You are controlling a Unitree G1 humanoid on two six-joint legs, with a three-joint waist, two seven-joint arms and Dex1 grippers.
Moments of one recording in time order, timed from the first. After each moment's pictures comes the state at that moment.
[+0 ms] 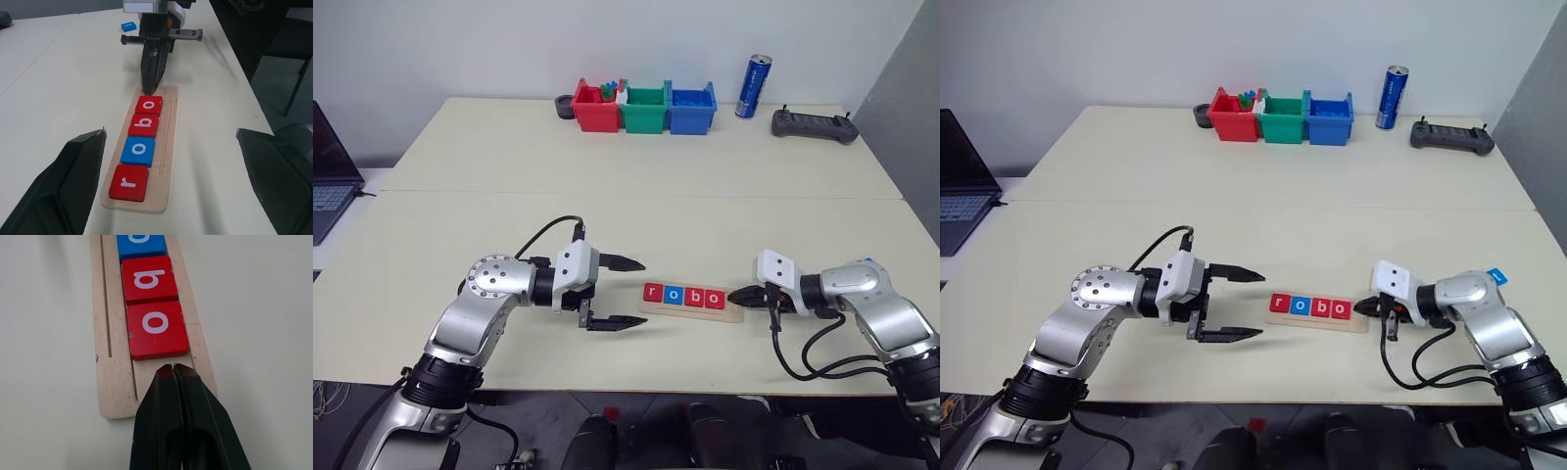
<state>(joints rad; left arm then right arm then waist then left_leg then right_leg) -0.39 0.65 -0.16 -0.14 -0.37 0.19 -1.26 -0.38 -0.79 0.22 -0.02 0.14 0.34 1.16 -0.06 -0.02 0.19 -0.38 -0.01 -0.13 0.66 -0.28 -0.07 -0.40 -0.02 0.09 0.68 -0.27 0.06</state>
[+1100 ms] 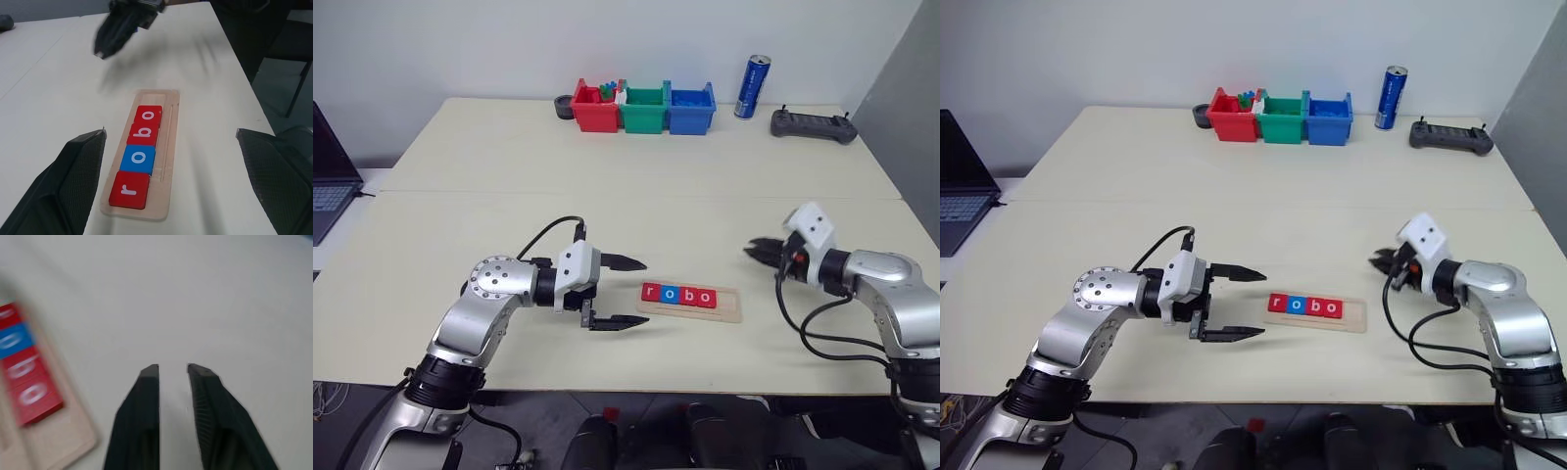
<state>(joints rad) -0.38 0.64 -0.16 -0.15 -0.37 0.19 -1.25 -0.34 -0.63 -0.14 -0.19 0.21 0.68 0.71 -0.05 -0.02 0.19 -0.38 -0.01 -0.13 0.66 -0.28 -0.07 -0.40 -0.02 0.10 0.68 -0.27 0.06</state>
